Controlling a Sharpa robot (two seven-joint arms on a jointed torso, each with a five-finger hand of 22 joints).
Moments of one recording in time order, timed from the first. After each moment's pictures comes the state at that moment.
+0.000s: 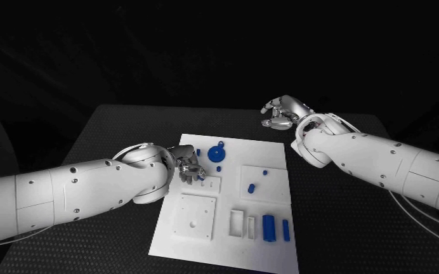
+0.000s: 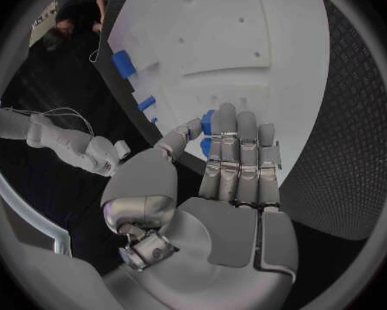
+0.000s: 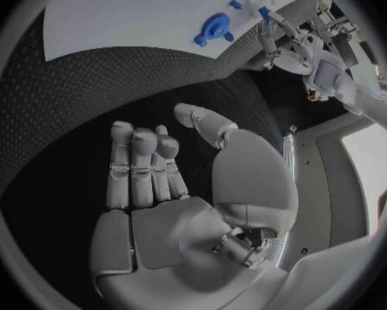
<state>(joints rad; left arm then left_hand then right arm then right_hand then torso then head) 1.28 -0.73 -0.24 1.52 -1.17 -0.18 -0.45 0.84 0.03 0.61 -0.29 0.49 1.11 0.06 0.44 0.62 1.29 0.00 0.59 0.39 1.00 -0.02 1.00 0.54 0.02 0.71 -0.07 0.70 1.31 1.22 -0.63 -0.05 1.18 -1.15 -0.52 -0.11 1.05 -0.26 0.73 -0.21 0.47 0.90 0.14 0.27 0.45 1.11 0.02 1.19 0.98 1.23 -0.08 1.08 1.03 0.24 1.04 0.02 0.91 1.26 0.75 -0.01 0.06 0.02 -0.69</state>
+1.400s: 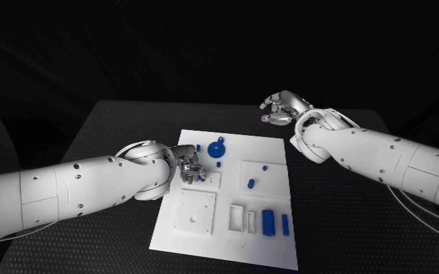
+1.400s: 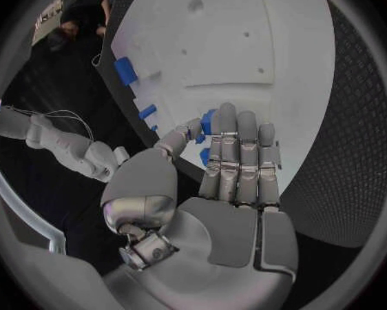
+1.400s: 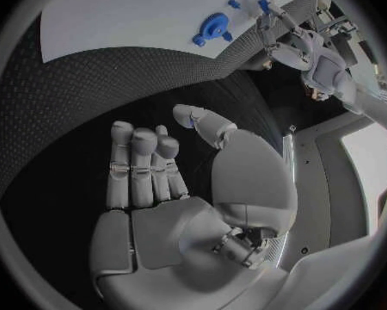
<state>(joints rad) 1.27 -0.72 -0.24 1.51 -1.15 -0.14 -0.46 0.84 0.03 0.61 -0.29 0.50 1.12 0.06 0.43 0.62 1.29 0.00 0.58 0.39 1.00 -0.02 1.00 0.54 0.02 0.71 -0.07 0.70 1.31 1.22 -0.63 -0.05 1.18 -1.15 -0.52 -0.11 1.05 -0.26 0.73 -0.22 0.52 0.90 0.14 0.27 0.44 1.11 0.02 1.20 0.97 1.23 -0.08 1.08 1.03 0.25 1.04 0.03 0.91 1.26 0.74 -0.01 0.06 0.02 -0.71</state>
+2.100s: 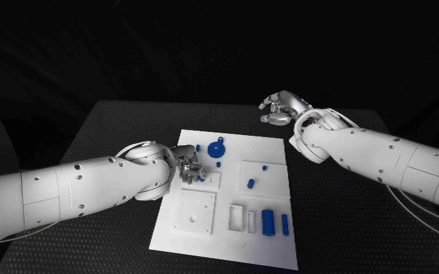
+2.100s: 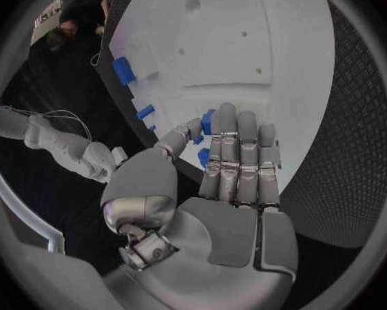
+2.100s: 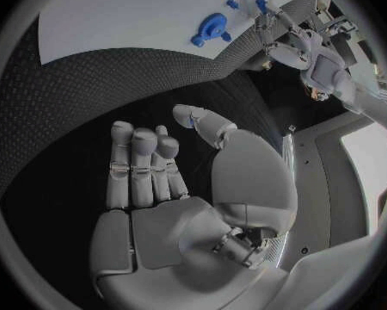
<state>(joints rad) 1.26 -0.71 -0.24 1.50 -1.15 -0.14 -0.46 0.84 0.03 0.61 -0.29 0.49 1.12 0.06 0.43 0.62 1.29 0.00 0.58 0.38 1.00 -0.02 1.00 0.54 0.02 0.71 -0.07 0.71 1.31 1.22 -0.63 -0.05 1.19 -1.15 -0.52 -0.11 1.05 -0.26 0.73 -0.22 0.53 0.90 0.14 0.27 0.44 1.11 0.02 1.20 0.97 1.23 -0.07 1.08 1.02 0.25 1.04 0.03 0.91 1.26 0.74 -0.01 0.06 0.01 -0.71</state>
